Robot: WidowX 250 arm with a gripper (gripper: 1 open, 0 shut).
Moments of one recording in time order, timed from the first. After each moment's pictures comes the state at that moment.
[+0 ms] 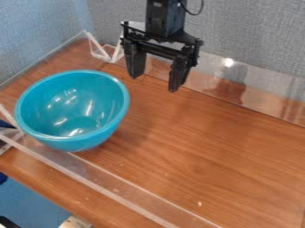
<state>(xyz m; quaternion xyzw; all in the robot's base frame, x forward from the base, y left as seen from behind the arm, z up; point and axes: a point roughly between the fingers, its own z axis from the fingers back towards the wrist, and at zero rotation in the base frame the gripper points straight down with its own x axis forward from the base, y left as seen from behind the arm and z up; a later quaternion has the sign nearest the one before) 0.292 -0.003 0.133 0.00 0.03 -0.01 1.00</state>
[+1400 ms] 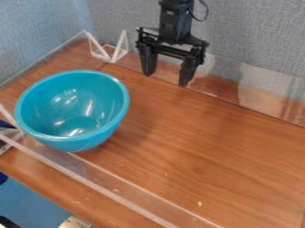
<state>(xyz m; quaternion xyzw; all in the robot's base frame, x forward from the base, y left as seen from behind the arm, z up) 0.344 0.012 0.105 0.00 0.03 0.02 1.00</state>
